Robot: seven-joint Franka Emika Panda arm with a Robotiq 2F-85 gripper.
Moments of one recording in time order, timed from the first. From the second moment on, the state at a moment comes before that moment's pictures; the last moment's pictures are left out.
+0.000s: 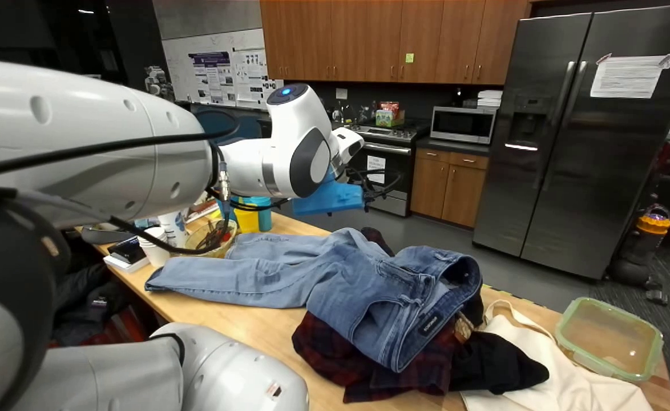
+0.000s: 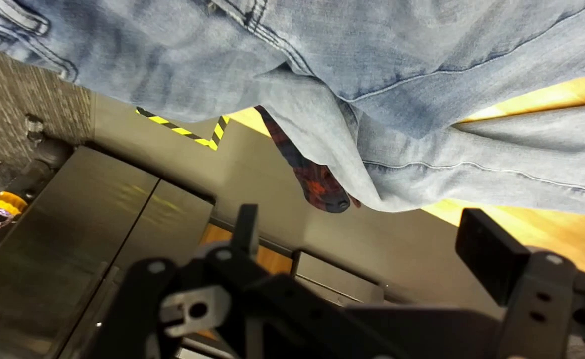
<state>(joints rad) 0.12 -0.81 0.03 -2.70 -0.08 2.48 -0.21</state>
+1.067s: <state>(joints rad) 0.18 -0.83 0.01 -2.64 -0.08 2.32 -0.26</state>
